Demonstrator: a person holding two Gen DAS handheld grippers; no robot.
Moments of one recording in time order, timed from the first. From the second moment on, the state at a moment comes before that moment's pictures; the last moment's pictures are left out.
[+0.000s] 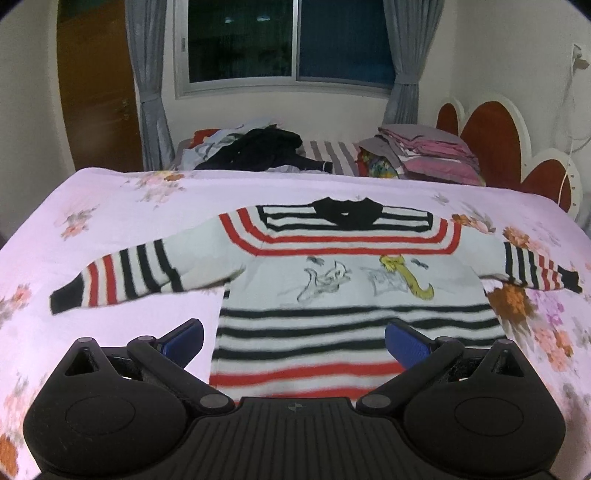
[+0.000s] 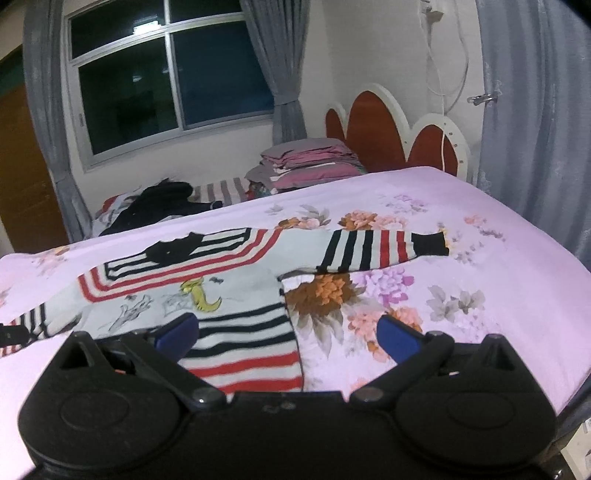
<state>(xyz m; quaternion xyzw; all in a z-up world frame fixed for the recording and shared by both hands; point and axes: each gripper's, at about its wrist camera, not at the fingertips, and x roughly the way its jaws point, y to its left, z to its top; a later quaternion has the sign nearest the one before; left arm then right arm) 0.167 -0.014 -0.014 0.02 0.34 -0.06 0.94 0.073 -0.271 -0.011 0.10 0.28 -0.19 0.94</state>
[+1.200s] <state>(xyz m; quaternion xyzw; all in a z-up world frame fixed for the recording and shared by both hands) 0.339 -0.114 -0.078 0.03 0.39 0.00 0.92 0.262 -0.592 -0.160 0.22 0.36 -0.33 0.84</state>
